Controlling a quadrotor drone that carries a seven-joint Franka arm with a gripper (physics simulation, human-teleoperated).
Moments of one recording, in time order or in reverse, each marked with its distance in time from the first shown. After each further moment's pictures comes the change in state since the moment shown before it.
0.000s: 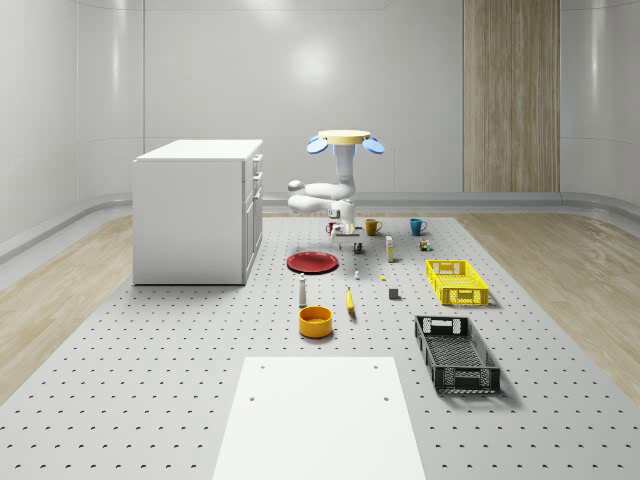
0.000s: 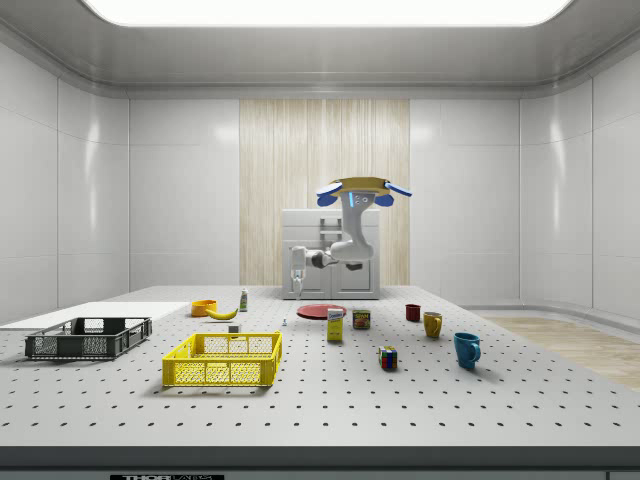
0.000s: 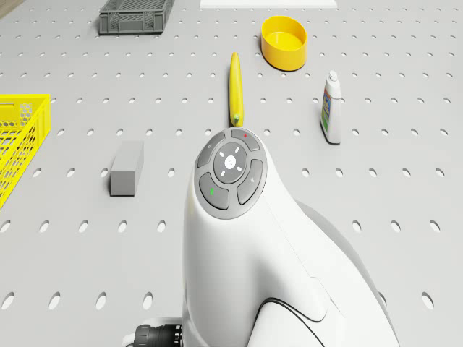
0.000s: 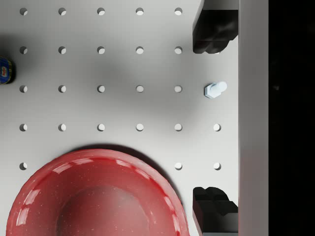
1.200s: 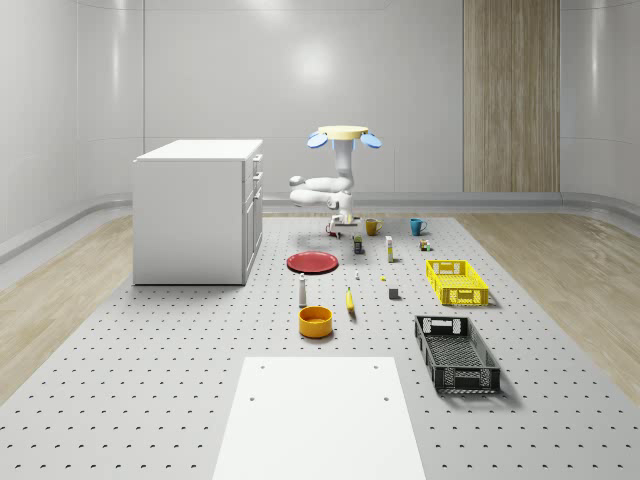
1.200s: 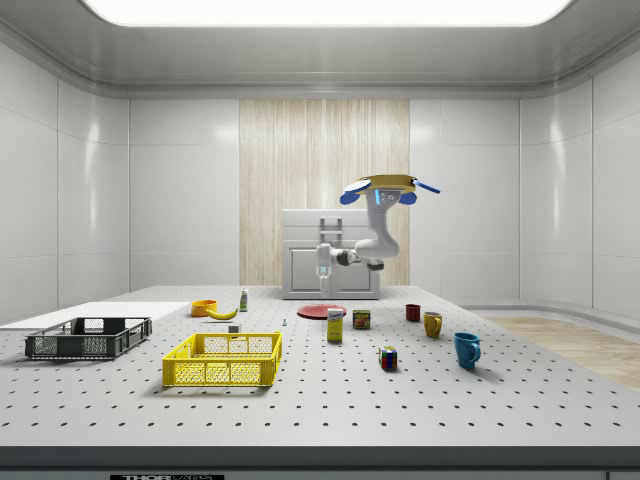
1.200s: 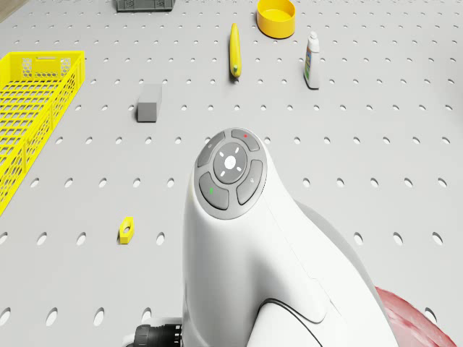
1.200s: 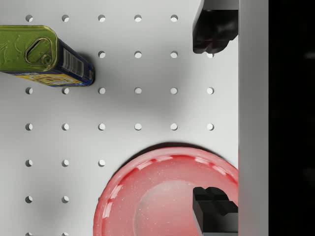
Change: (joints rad) arm 0.010 0.045 -0.007 -0.002 -0.019 -0.042 -0.008
